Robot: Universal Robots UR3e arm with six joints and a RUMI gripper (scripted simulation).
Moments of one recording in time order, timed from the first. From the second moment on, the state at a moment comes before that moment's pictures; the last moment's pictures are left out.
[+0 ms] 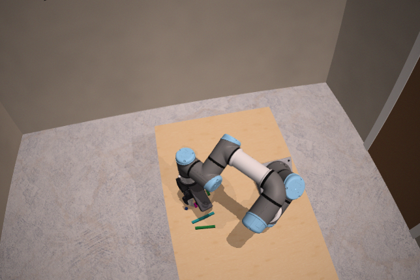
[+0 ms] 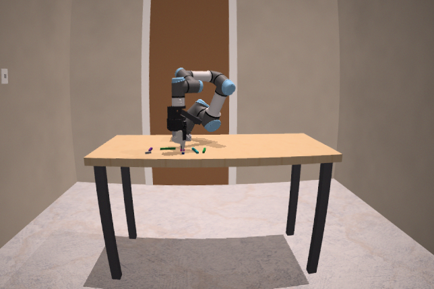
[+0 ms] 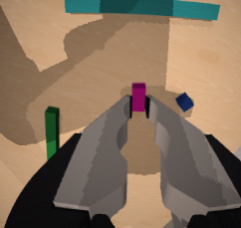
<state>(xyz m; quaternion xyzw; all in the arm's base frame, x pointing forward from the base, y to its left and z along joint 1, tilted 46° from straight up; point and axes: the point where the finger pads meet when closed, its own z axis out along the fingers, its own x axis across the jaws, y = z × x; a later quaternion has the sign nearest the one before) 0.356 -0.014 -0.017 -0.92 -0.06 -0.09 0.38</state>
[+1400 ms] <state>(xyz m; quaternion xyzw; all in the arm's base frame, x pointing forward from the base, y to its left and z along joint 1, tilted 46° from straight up) 0.356 -0.009 -0.022 -0.92 -0.06 -0.09 0.38</state>
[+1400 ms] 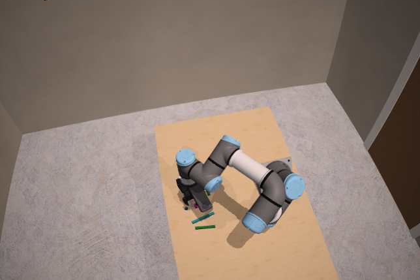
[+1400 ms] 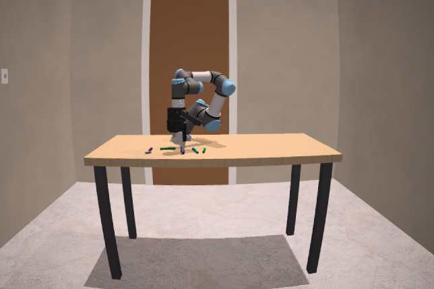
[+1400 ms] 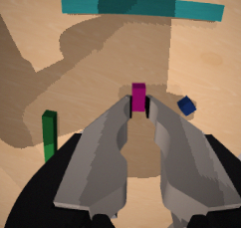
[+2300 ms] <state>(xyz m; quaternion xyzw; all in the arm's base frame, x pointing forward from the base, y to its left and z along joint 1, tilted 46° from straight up) 0.356 -0.009 -0.022 -0.92 -0.06 -0.09 0.38</state>
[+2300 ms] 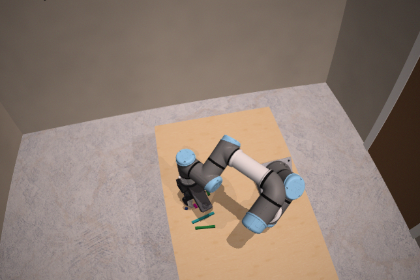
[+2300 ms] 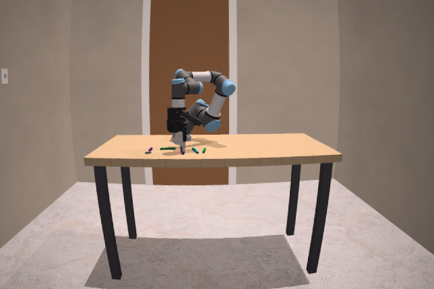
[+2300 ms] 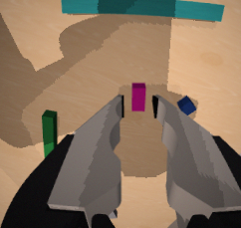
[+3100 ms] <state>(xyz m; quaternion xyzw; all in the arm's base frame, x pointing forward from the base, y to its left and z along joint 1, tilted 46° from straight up) 0.352 -0.036 0.004 -0.92 -0.06 -0.09 0.38</state>
